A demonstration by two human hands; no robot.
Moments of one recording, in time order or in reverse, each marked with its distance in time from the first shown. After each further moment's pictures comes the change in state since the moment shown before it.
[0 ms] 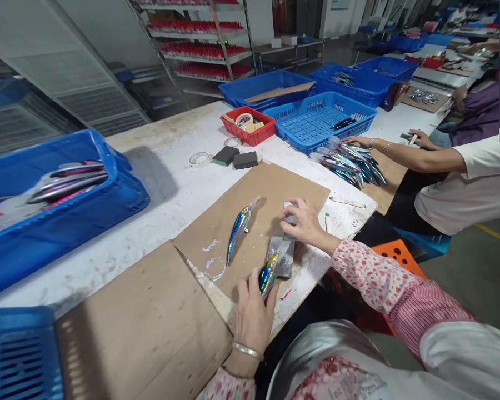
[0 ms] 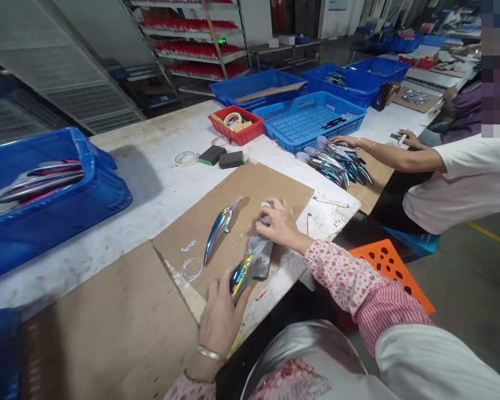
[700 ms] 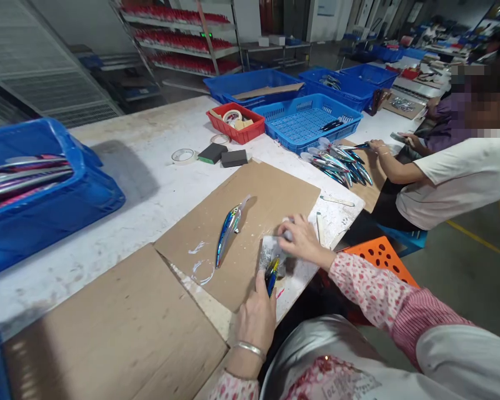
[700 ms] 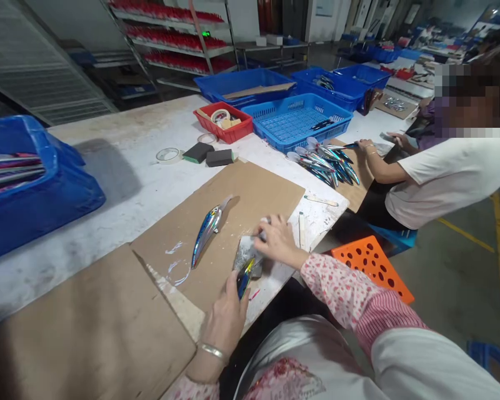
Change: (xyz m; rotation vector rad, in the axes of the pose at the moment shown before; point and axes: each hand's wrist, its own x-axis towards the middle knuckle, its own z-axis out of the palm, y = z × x) left_hand -0.003 0.013 0.016 0.195 -0.201 0.040; right_hand -0.041 -0.010 0.000 -0.167 -0.100 0.124
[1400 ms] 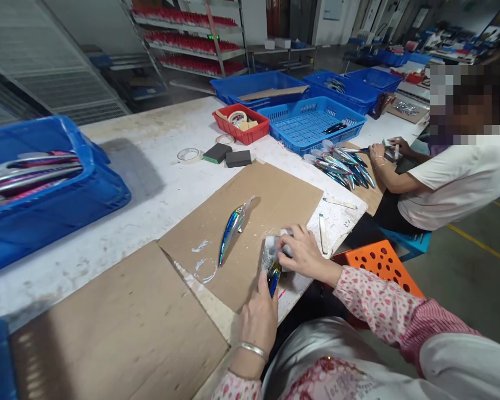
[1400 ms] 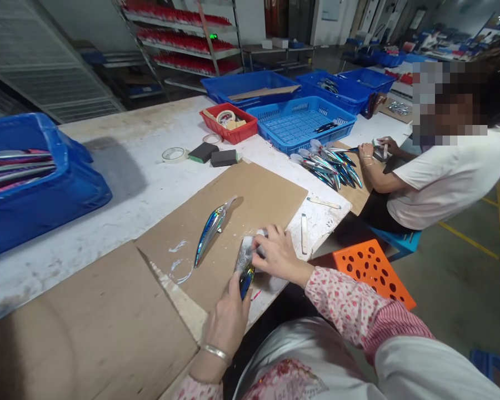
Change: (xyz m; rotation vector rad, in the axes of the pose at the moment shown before) left_hand 0.001 0.004 0.001 -0.049 0.002 -0.011; right_hand -0.010 -0.009 -0.002 -0.018 -0.054 -0.117
